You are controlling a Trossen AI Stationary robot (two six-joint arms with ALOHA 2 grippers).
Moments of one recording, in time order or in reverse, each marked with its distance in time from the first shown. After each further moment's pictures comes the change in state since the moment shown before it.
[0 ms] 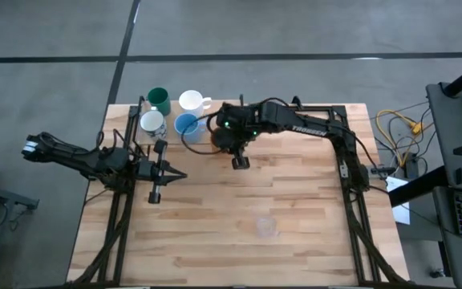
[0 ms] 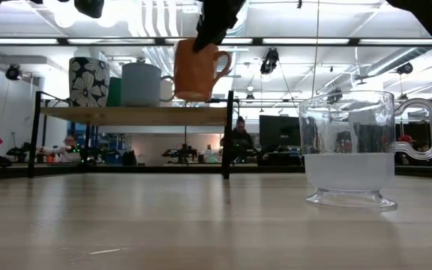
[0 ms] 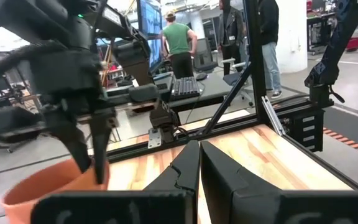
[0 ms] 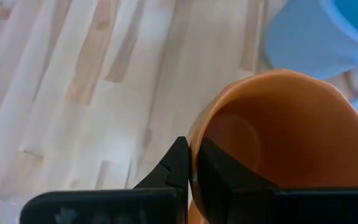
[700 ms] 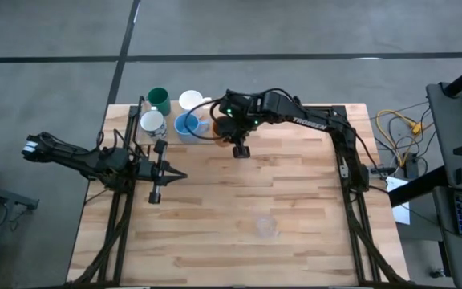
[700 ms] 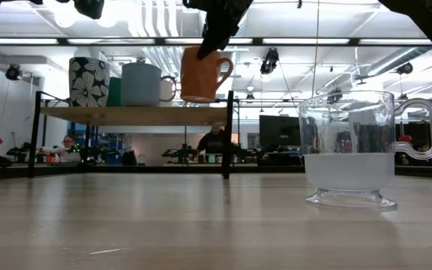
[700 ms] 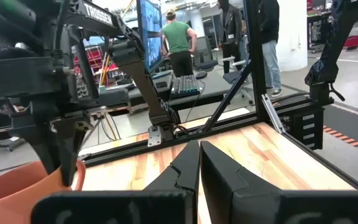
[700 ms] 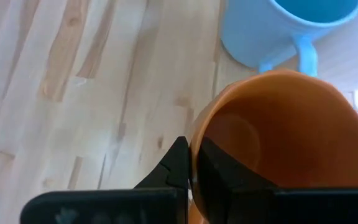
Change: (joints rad) left arm 0.000 0.000 -0.001 -0.007 -0.001 0.000; right arm -0.080 0.002 0.011 -0.006 -0.001 -0.039
